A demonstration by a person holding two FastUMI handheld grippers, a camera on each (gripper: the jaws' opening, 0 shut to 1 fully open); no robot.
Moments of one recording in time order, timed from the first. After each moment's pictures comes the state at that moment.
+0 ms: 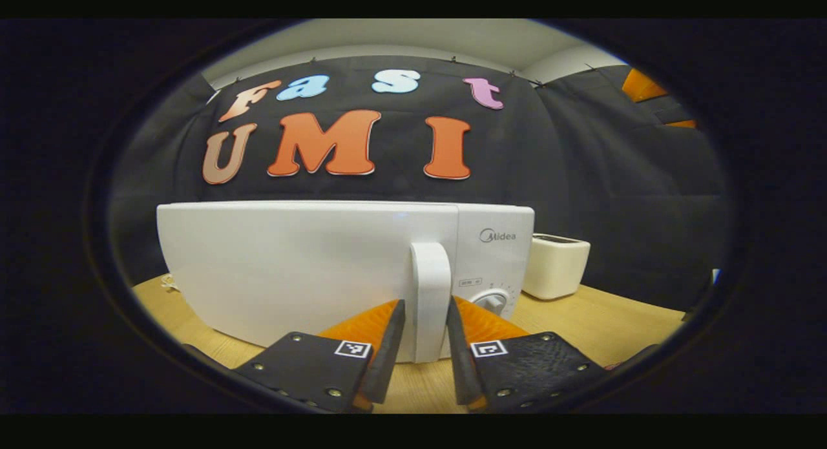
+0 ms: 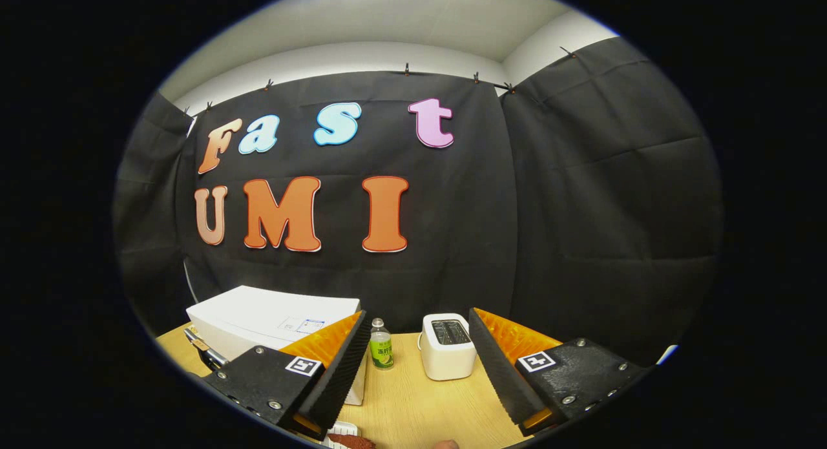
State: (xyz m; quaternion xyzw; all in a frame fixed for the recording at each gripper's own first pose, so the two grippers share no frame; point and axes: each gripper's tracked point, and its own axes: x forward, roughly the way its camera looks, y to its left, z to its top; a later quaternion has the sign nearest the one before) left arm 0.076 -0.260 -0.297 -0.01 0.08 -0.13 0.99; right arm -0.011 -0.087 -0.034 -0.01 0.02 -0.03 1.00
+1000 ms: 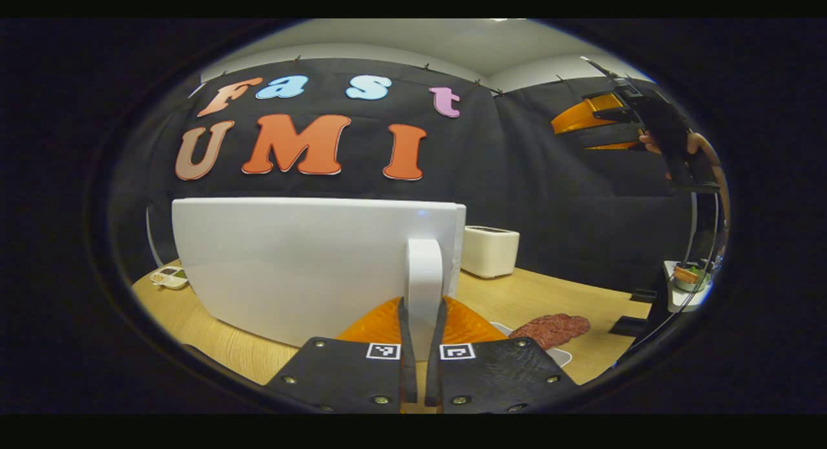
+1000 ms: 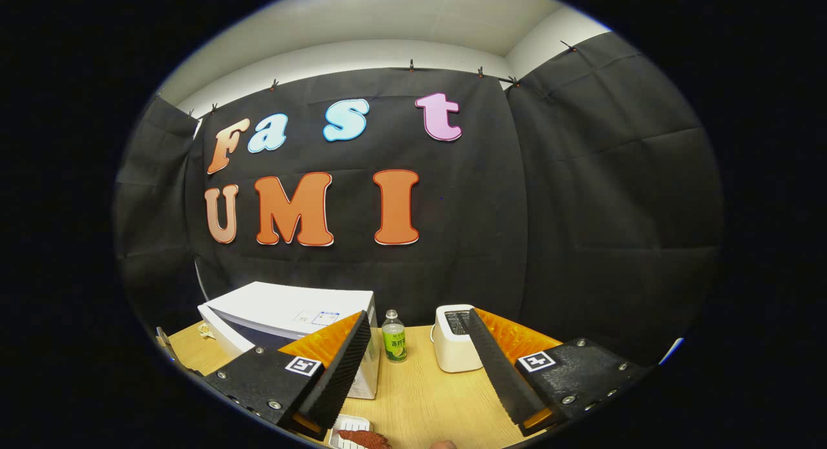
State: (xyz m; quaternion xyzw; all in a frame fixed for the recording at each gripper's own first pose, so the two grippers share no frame) left arm -0.050 -0.217 -0.280 -0.03 0.09 -0.26 0.96; right arm -0.023 -0.061 -0.048 0.00 0.03 0.00 1.00
